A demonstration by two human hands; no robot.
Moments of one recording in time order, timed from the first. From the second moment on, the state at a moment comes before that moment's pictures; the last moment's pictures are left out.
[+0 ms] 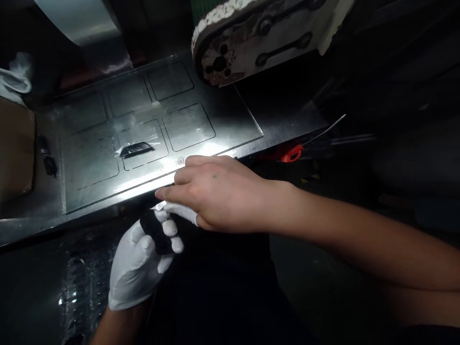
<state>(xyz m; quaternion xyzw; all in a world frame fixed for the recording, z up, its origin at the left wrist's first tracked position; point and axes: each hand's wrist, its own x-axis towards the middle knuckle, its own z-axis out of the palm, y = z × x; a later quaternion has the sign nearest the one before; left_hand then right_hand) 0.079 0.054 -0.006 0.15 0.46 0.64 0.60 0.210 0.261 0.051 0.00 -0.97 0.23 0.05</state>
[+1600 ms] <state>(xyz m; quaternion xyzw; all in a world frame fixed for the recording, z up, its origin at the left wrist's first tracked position) 0.052 0.029 -0.019 0.07 0.38 0.76 0.53 0.186 0.231 0.073 -0.01 -0.98 0.17 -0.05</state>
